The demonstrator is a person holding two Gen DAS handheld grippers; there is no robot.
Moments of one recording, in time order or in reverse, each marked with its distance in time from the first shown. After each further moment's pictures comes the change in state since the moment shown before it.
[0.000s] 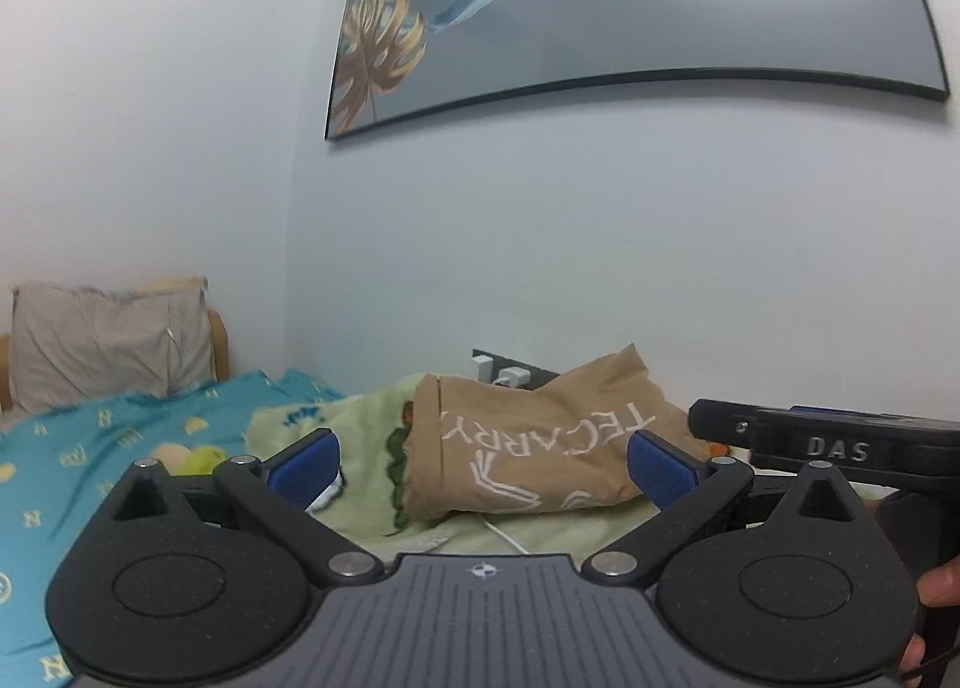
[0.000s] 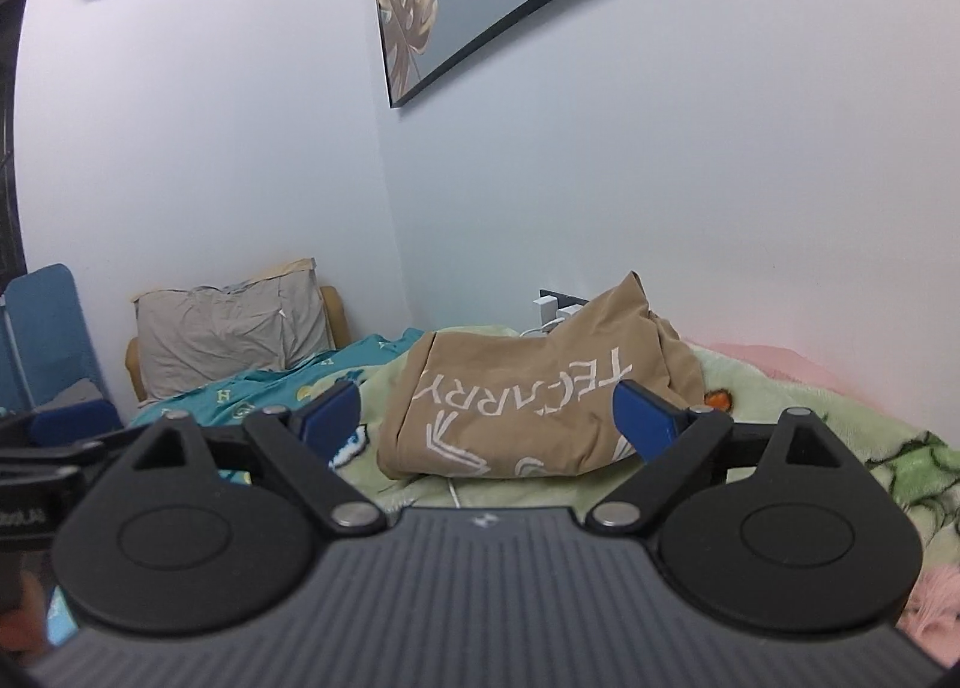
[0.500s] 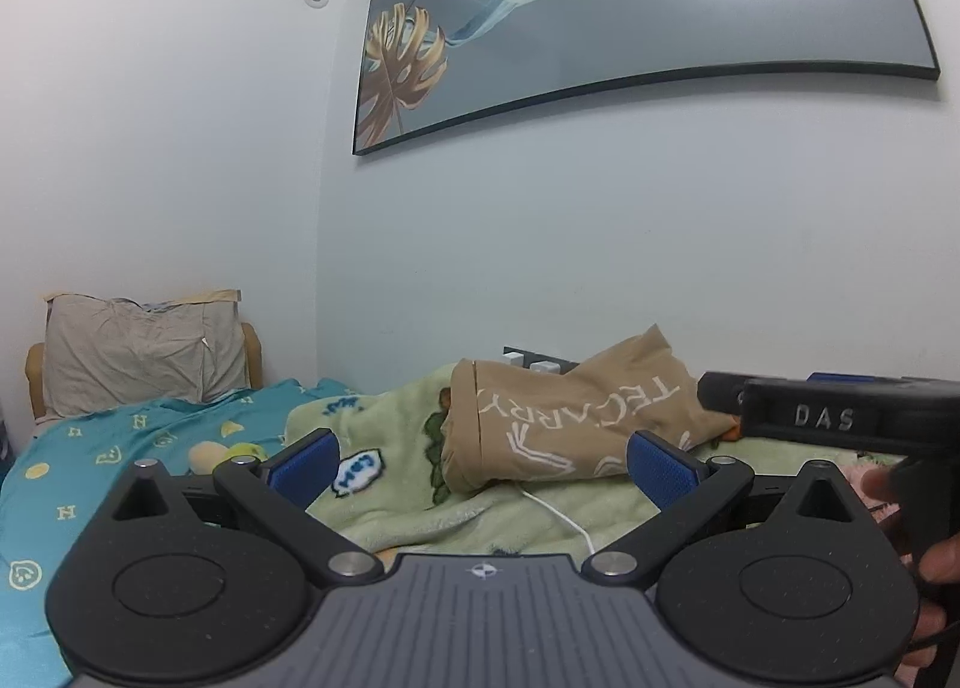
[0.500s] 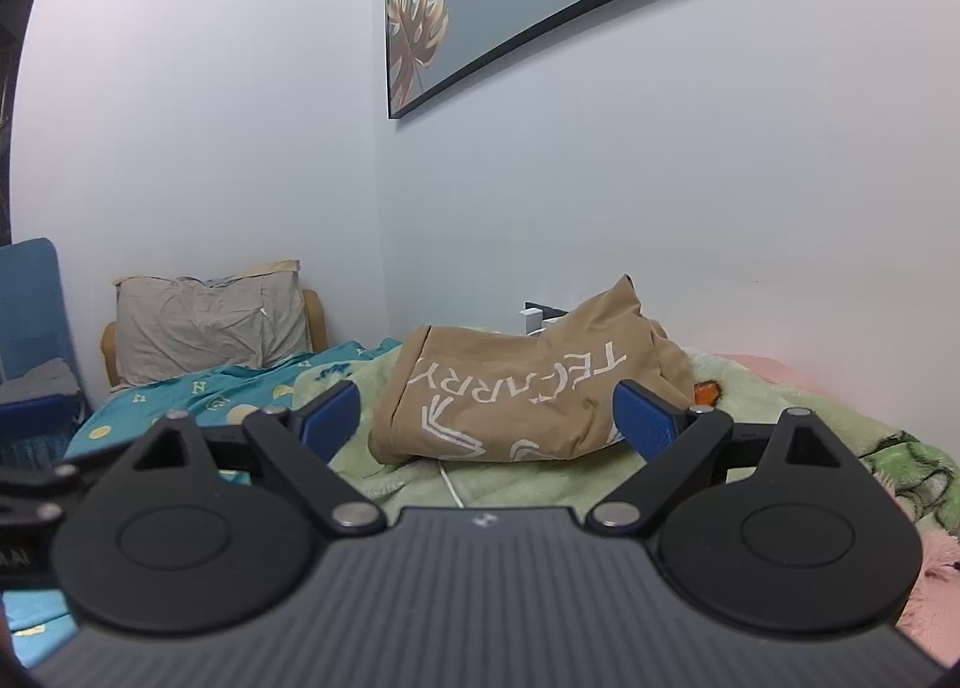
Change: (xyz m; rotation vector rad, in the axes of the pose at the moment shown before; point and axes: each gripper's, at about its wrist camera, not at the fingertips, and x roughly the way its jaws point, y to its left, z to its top) left arm -0.033 0.005 -0.042 0.021 -0.032 0.055; right arm -0.024 0.025 -0.028 -0.073 -0.052 -0.056
